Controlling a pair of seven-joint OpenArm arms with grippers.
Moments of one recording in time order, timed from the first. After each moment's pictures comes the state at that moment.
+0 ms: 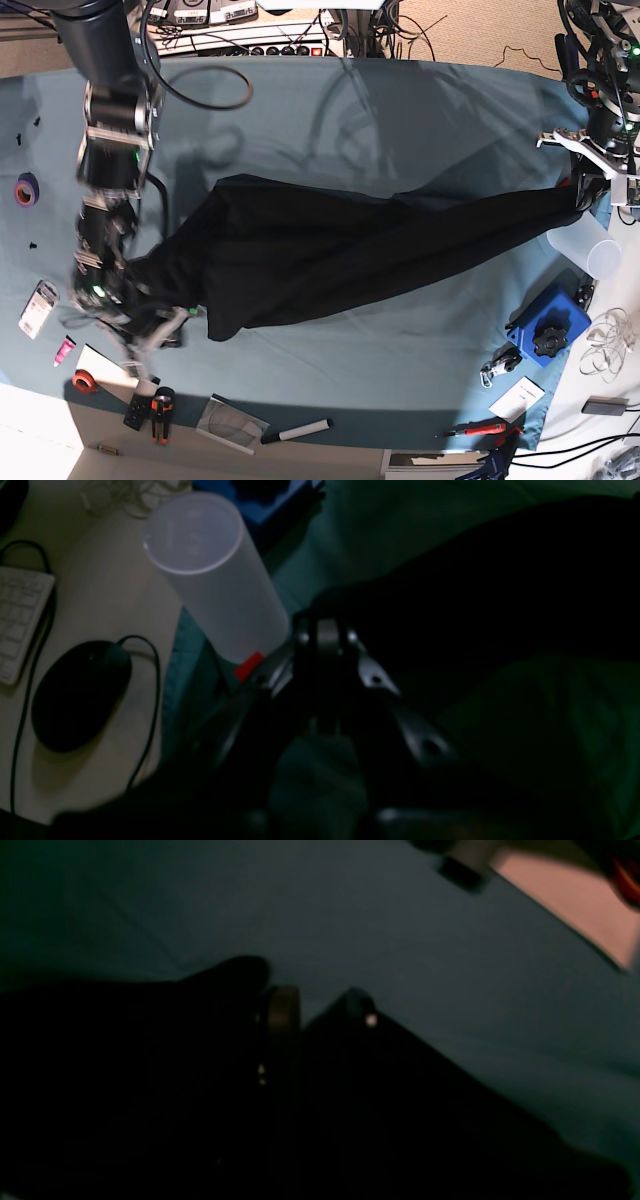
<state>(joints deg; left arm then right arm) 22.7 -10.1 -38.5 126.0 -33.3 -23.3 52.2 32.7 16.3 7.1 59.9 10.2 27.0 -43.7</state>
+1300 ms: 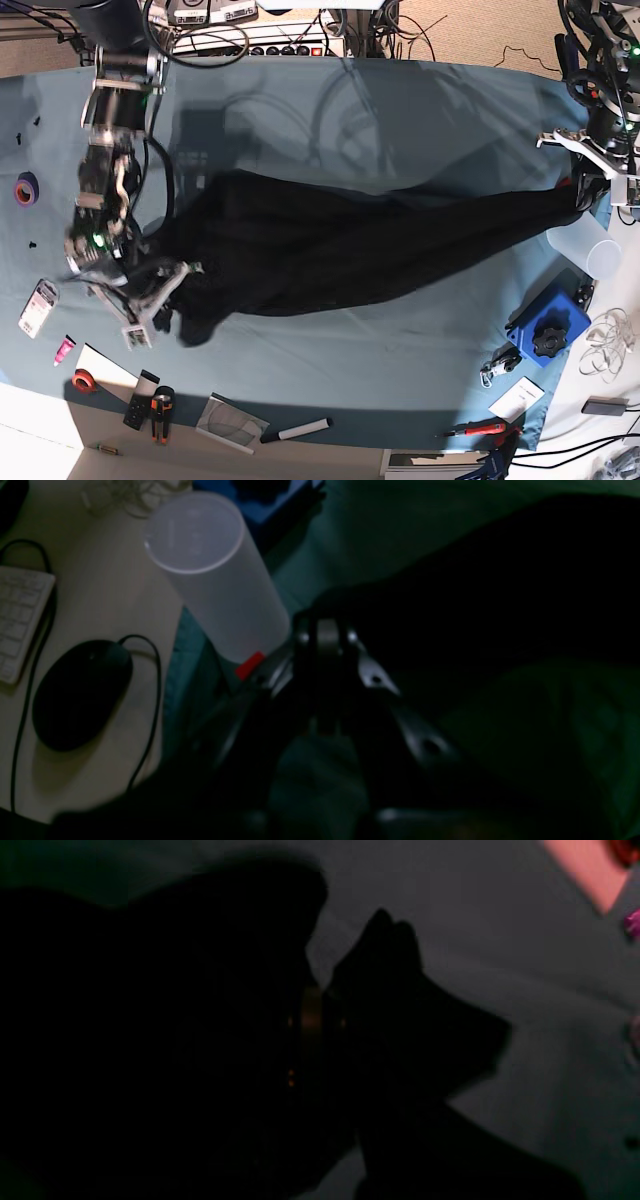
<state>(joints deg) 22.7 -10.1 -38.5 126.0 -33.3 -23.3 52.2 16.9 16.2 8.8 92.4 12.4 21.7 -62.9</state>
